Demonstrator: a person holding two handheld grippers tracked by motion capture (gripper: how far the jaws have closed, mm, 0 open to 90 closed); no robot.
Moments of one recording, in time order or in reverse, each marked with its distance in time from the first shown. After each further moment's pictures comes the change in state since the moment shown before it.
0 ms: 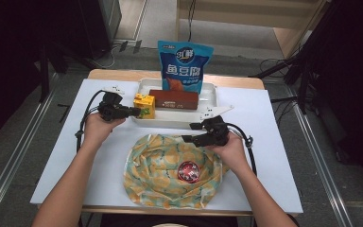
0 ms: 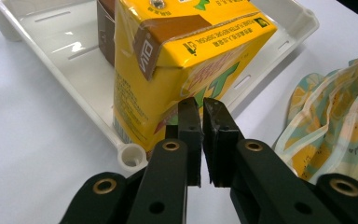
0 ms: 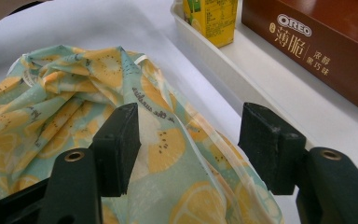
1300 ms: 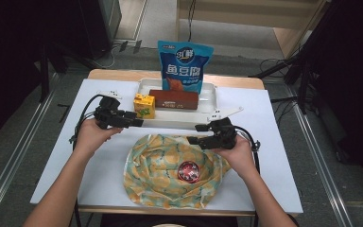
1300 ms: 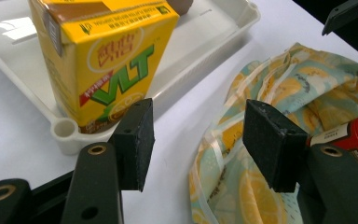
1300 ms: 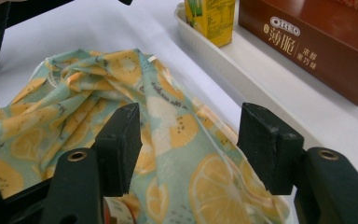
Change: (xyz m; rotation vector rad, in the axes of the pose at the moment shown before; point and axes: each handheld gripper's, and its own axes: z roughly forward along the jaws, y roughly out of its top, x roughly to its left) left arm -0.034 -0.006 -0.026 0.038 -0.091 -0.003; right arm 0.014 -0.001 -0.028 -0.005 -0.019 0.030
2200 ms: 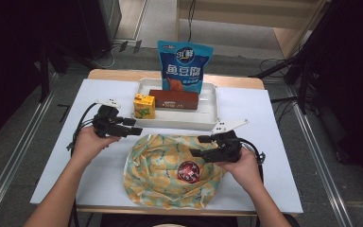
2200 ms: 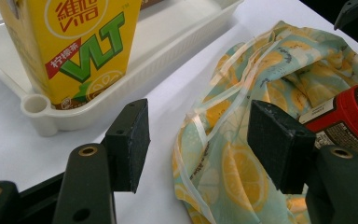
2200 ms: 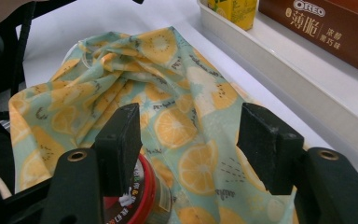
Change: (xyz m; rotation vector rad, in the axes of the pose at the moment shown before) left arm -0.009 -0.018 -0.002 0.001 -0.028 0.034; right arm 0.025 -0.020 -0.017 0.001 0.022 0.004
